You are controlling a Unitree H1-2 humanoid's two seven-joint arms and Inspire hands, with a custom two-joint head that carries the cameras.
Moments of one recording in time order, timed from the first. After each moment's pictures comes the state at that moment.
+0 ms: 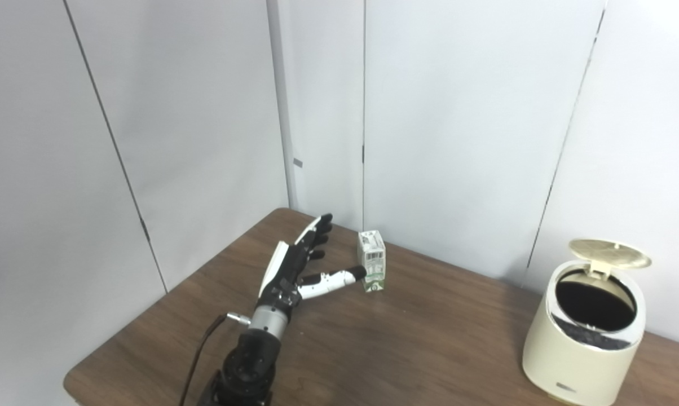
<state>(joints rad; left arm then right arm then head) -0.14 0.28 0.27 -0.16 0.15 0.17 0.10 0.08 -0.29 -0.17 -0.03 -0.08 -0.43 -0.21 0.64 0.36</state>
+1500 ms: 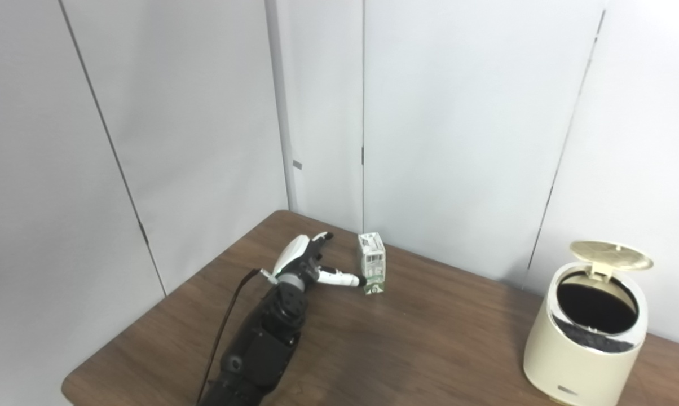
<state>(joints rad) -0.44 0.41 0.15 0.26 0.43 0.47 -0.04 0.13 -0.32 -0.11 -0.07 -0.17 -0.43 -0.27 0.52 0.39</state>
